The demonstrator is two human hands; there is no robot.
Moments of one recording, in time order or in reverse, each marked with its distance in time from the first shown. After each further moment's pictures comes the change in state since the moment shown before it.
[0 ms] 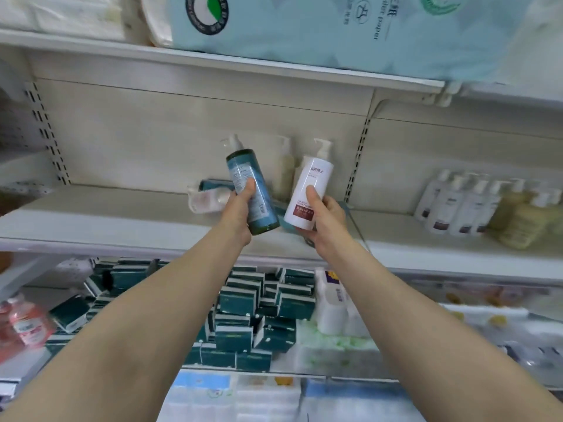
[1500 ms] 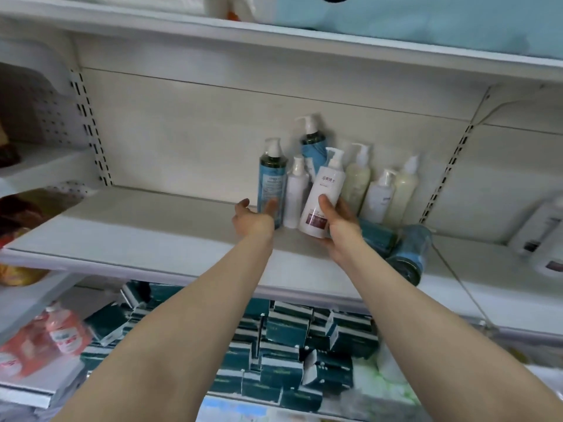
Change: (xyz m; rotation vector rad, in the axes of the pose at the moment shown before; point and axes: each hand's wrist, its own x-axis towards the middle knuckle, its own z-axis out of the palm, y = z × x) left_hand 0.121 0.027 -0.085 0.325 0.444 0.206; right_hand 0.095 0.069 0.118 -0.023 -0.067 0.025
